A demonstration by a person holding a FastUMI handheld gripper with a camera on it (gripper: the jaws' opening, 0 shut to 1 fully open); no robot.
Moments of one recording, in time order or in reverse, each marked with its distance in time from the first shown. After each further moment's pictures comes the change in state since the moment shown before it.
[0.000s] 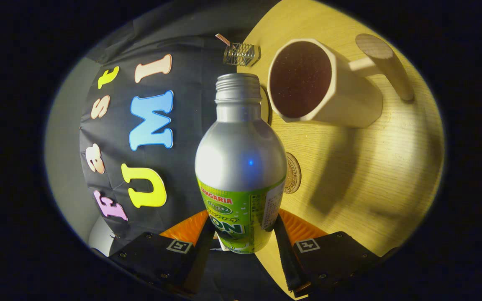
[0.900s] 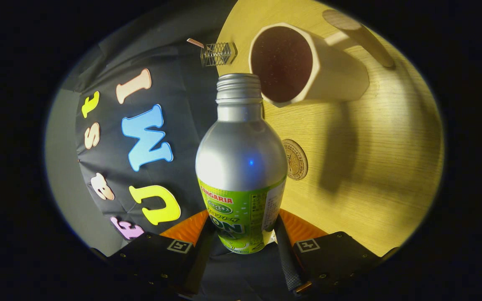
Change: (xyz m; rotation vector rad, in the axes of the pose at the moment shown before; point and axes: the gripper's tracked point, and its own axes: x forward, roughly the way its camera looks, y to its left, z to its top) arm 0.004 0.016 -0.006 0.199 0.021 0.004
